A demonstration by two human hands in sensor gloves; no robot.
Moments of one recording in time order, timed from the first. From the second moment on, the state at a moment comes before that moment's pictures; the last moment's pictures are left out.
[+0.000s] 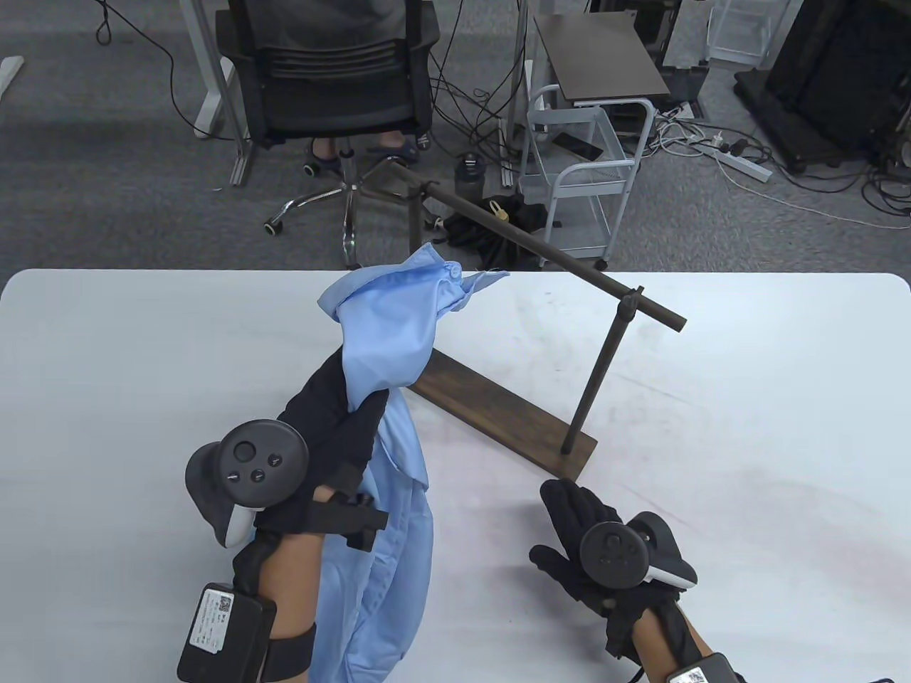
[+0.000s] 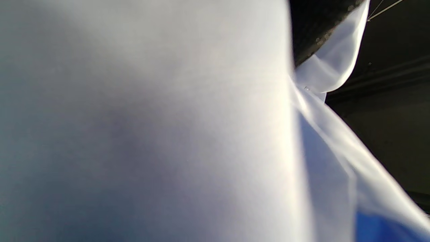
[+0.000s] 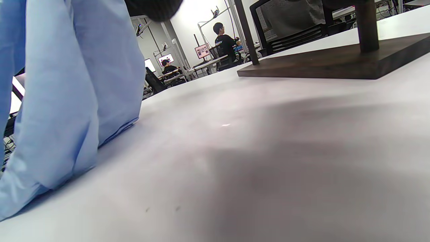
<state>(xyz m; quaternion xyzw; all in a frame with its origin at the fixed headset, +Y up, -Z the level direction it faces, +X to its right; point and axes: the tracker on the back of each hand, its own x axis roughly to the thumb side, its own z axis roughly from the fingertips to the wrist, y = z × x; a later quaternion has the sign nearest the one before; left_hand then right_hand) -0.183 -0.537 -0.264 0.21 -0.11 0.36 0.90 0.157 -0.751 -0.238 0.30 0.09 0.93 0.21</state>
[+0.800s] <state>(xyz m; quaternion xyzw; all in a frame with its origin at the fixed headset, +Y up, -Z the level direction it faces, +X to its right) -0.104 -0.471 -0.299 0.28 -0.15 0.37 0.87 0.178 -0.745 -0.242 0.27 0.06 0.93 0.26</state>
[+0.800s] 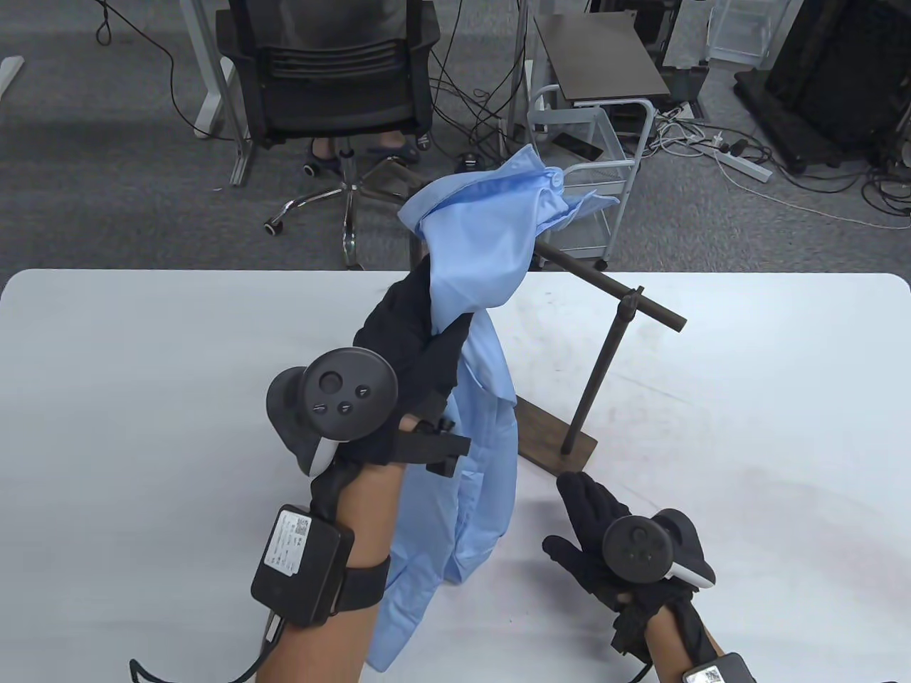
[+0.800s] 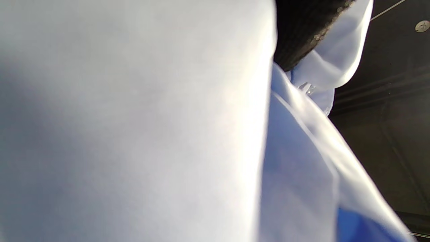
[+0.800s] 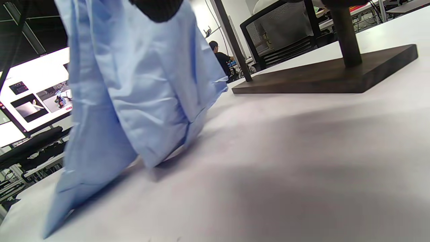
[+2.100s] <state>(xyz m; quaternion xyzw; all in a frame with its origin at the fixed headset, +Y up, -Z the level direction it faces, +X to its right) -0.033 -0.488 -0.413 0.26 -0.10 0.32 0.90 0.185 -0.747 -0.249 0.26 0.09 0.92 0.27</state>
